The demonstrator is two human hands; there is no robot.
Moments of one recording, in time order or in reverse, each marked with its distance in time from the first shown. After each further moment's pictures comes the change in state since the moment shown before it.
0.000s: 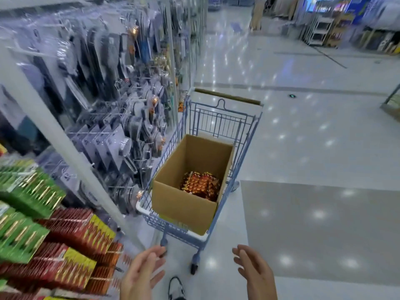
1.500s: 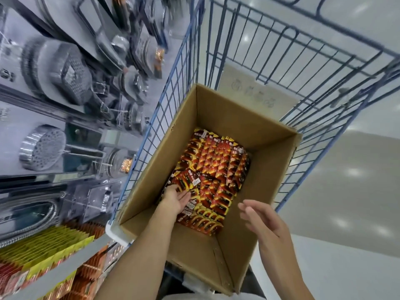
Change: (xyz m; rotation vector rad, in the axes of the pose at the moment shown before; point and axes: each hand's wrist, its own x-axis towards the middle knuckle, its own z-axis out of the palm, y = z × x) left_hand 0.513 -0.075 0.217 -0.347 0.478 -1.011; right_hand 0.383 -0.090 0.175 -0.345 -0.216 0.325
